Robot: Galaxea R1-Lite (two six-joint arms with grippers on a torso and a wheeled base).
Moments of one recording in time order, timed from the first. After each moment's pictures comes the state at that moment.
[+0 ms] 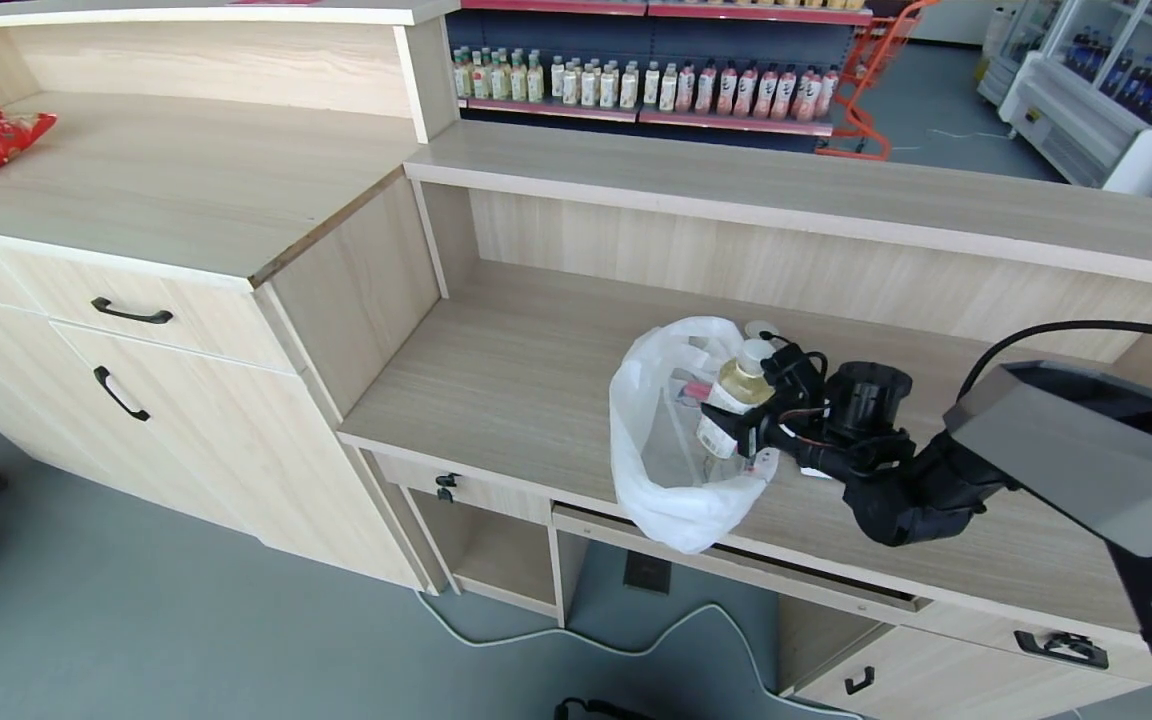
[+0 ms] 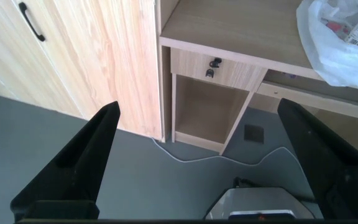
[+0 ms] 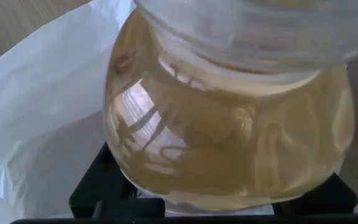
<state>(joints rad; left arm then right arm) -0.01 0.00 0.00 0.00 -0.03 -0.02 0.20 2.44 -1.21 -1.18 0.40 -0.22</state>
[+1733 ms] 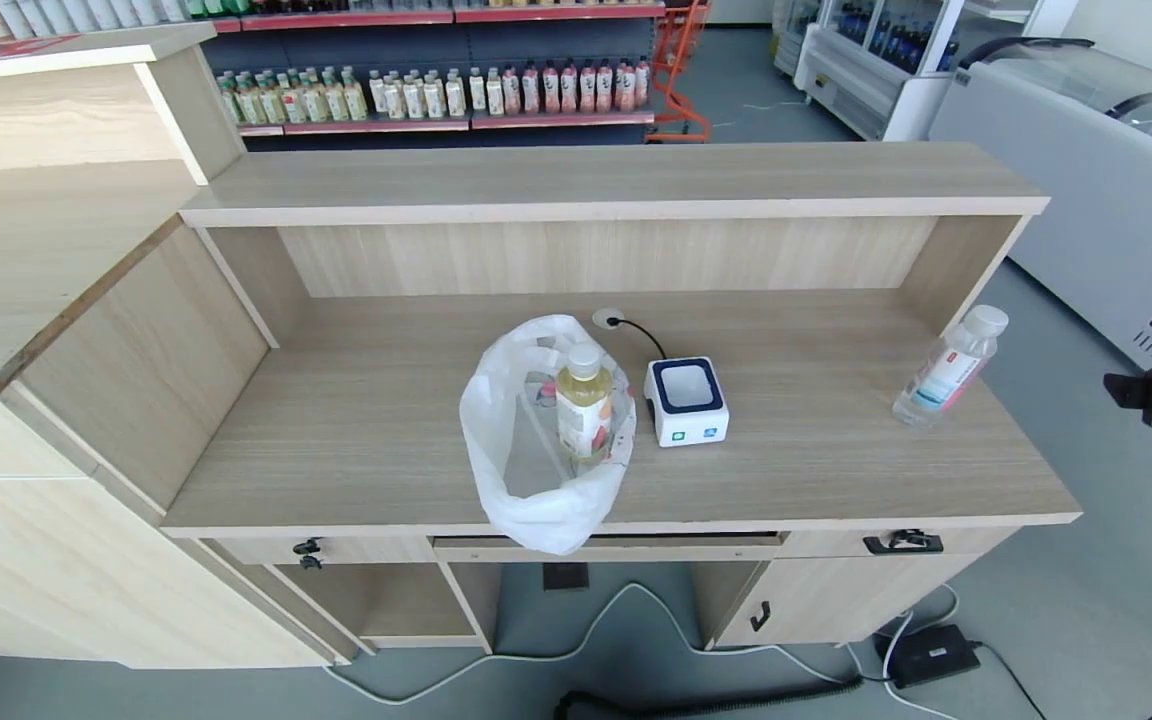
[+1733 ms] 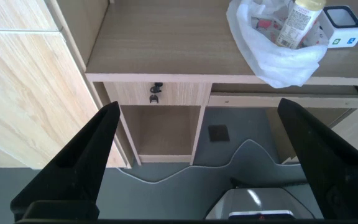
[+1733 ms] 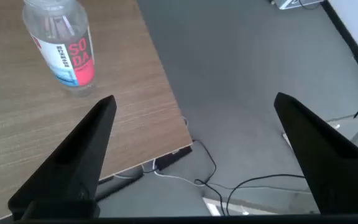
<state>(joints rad) -0.01 0.00 0.00 0.00 -0.03 -0.02 -0.40 1.73 -0.85 -0.67 -0.09 -0.24</state>
